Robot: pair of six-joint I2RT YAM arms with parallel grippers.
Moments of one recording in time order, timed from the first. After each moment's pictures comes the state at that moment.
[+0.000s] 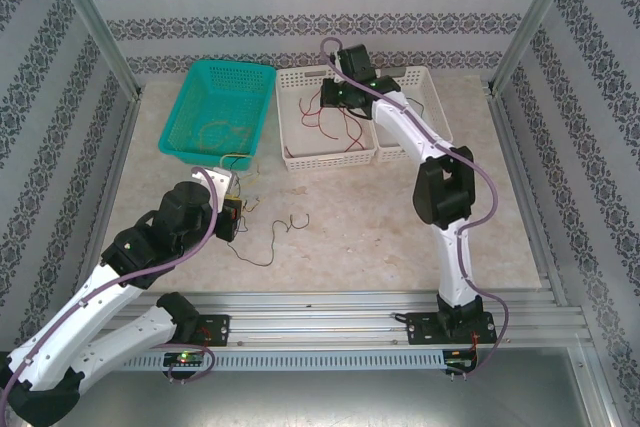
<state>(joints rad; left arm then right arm) -0.63 0.72 0.88 -0.77 -0.16 -0.24 0.40 2.24 2.13 -0.61 -0.15 0.37</state>
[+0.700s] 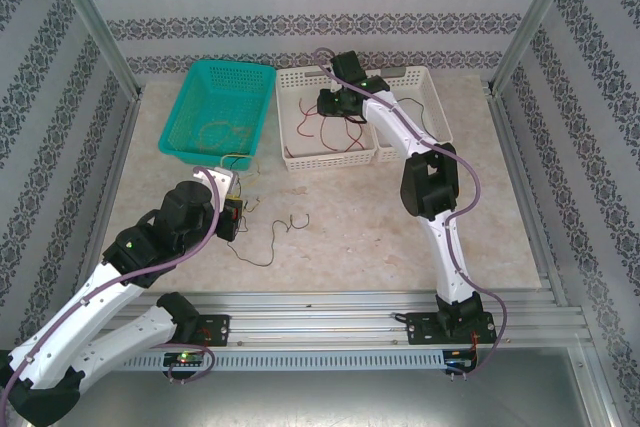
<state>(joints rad) -0.63 0.72 0.88 -0.77 -0.16 -0.24 0.40 2.40 2.30 -0.77 -0.13 0.34</state>
